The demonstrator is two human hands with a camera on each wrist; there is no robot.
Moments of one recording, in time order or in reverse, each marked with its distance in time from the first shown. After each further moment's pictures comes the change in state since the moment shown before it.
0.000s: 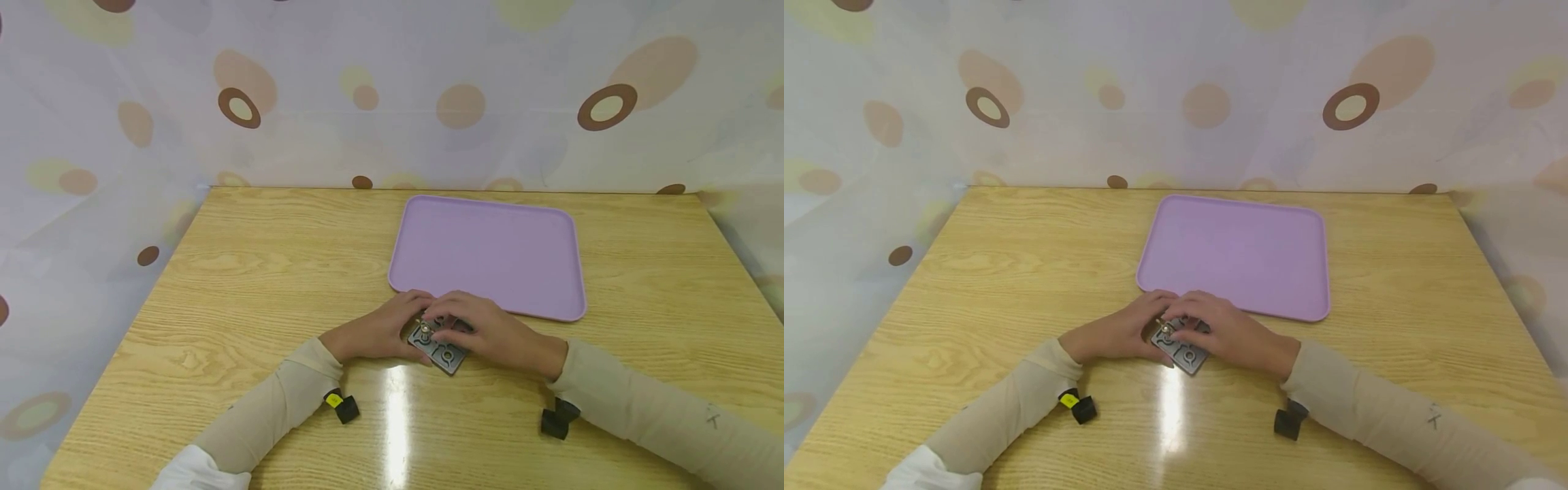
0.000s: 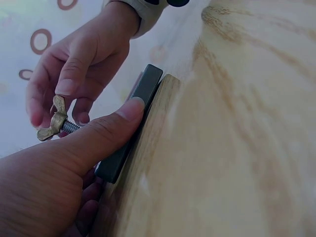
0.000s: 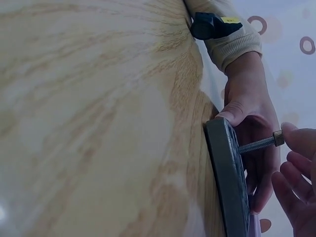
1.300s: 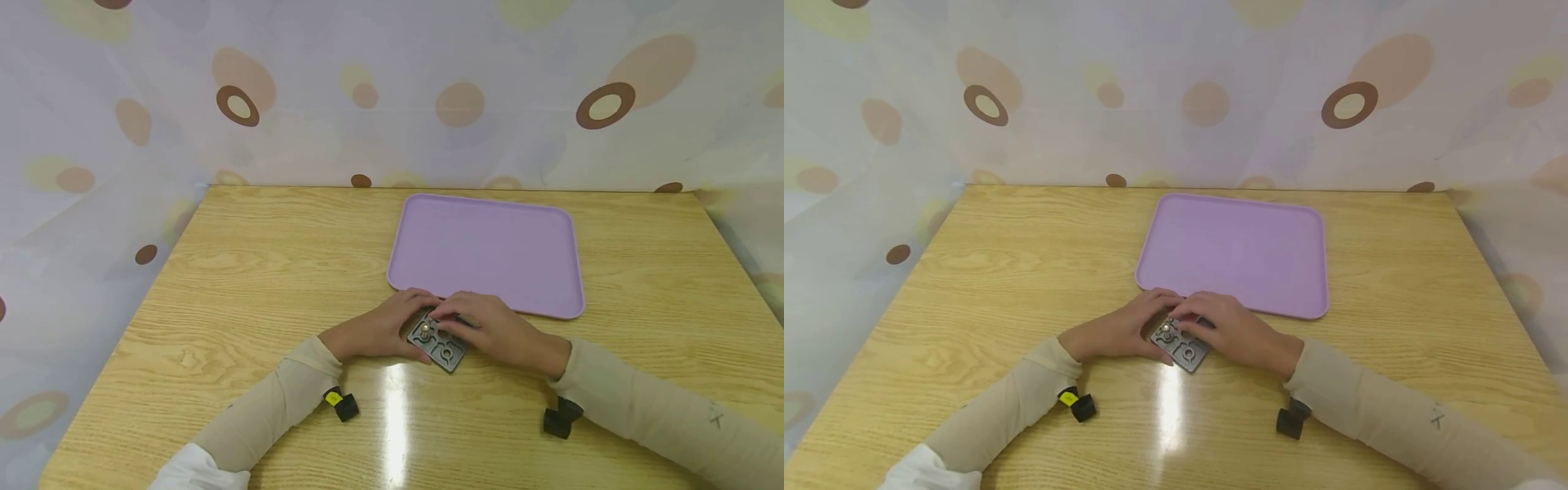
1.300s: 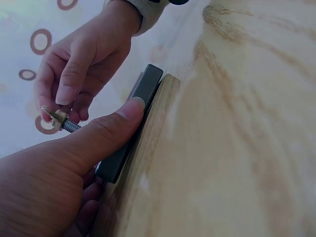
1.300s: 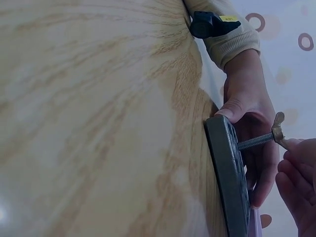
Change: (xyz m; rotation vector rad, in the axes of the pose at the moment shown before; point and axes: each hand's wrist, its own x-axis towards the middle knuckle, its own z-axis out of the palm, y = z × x) left_hand 0.001 0.000 -0.001 -0.001 -0.008 0.010; right_hand -0.004 -0.001 -0.004 -0.061 0.060 0.023
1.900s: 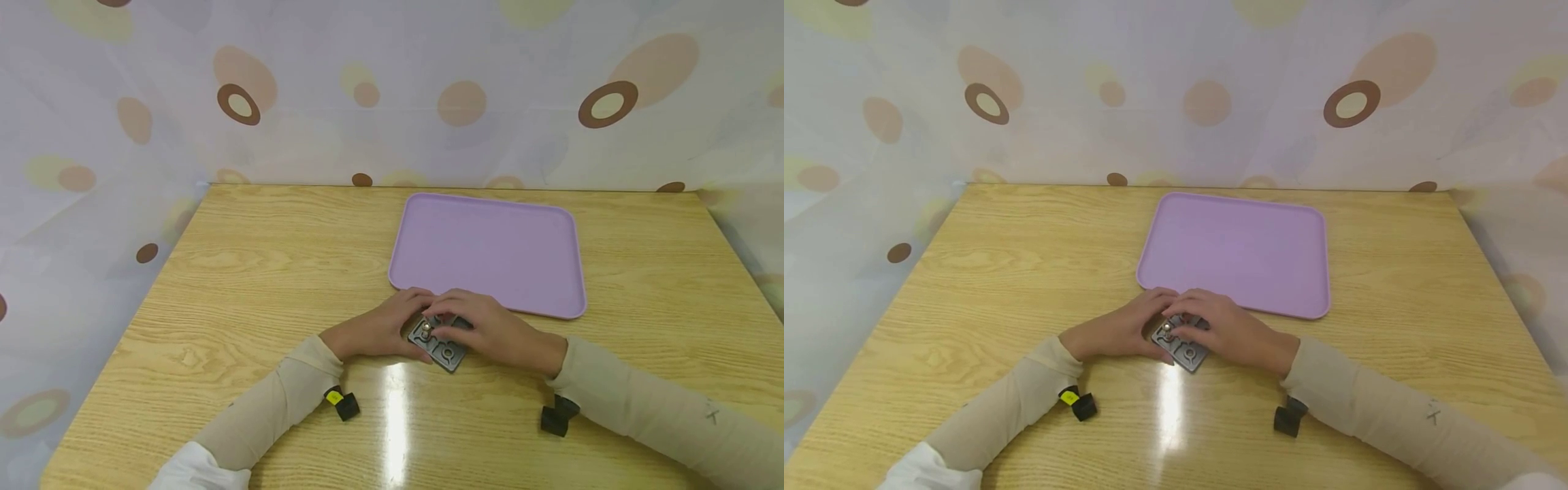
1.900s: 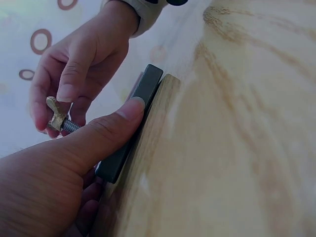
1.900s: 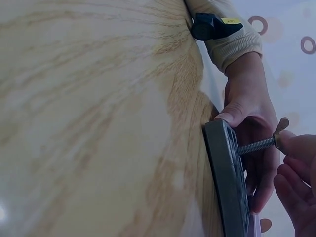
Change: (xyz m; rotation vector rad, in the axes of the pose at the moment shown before) left_hand 0.000 -0.001 0.001 0.023 0.011 0.000; right_hand 0.006 -0.004 0.000 0.009 -0.079 0.020
